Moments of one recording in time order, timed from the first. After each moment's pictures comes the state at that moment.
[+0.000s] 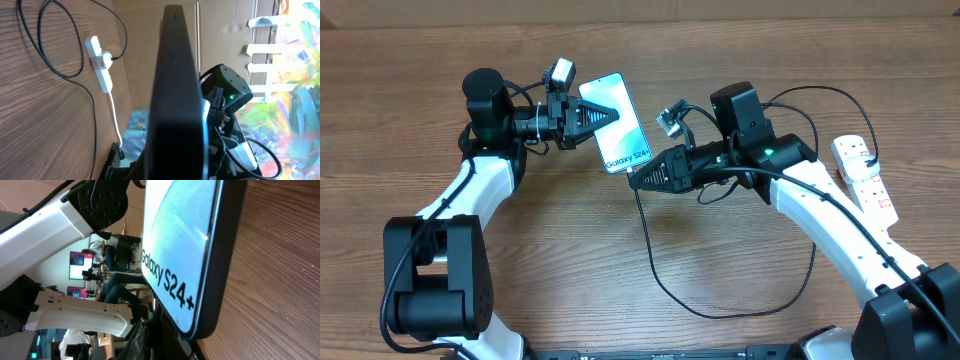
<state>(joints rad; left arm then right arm) -0.01 1.80 1.03 0.63 1.50 -1.31 0.42 1.59 1.19 -0.50 -1.12 0.41</state>
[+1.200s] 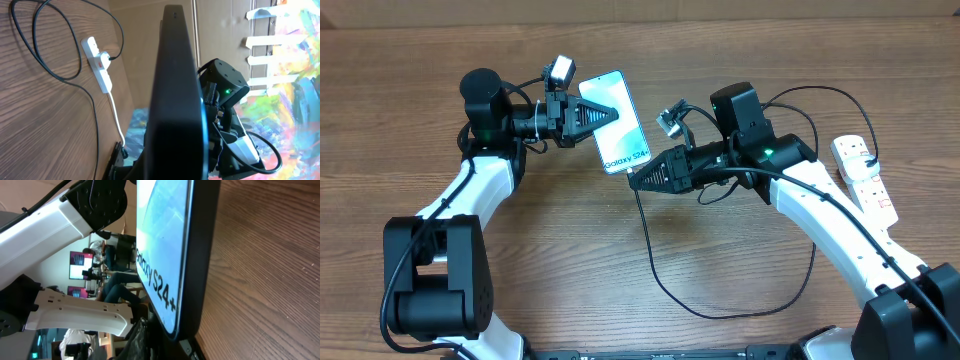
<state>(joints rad) -0.01 1.80 1.03 0.70 1.52 -1.33 0.42 1.59 1.19 -0.49 -1.12 0.41</state>
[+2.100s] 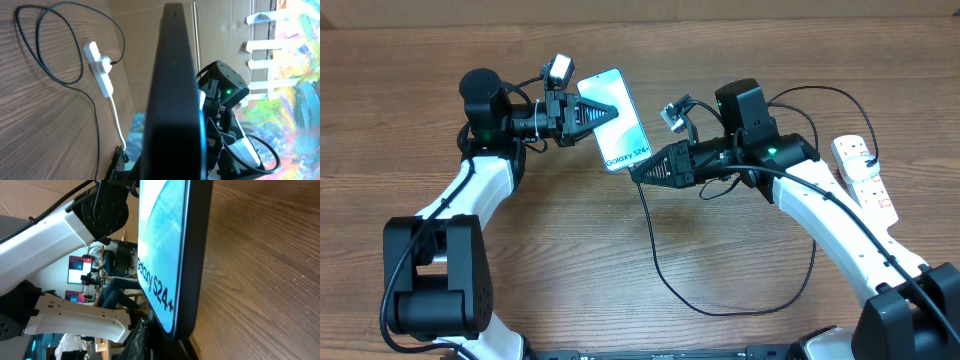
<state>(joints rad) -0.01 1.80 1.03 0.71 1.50 -1.34 0.40 1.59 1.18 -0.42 -1.11 0.44</state>
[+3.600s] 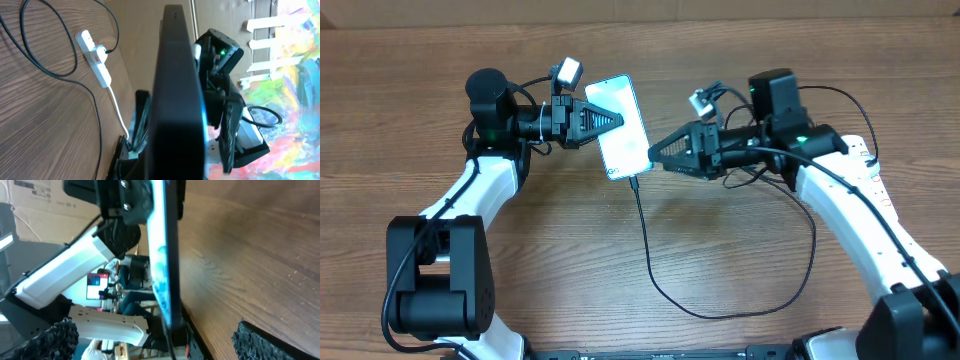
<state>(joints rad) -0.03 1.80 1.03 0.71 1.55 -1.28 0.27 1.56 1.22 -0.52 -1.21 0.46</state>
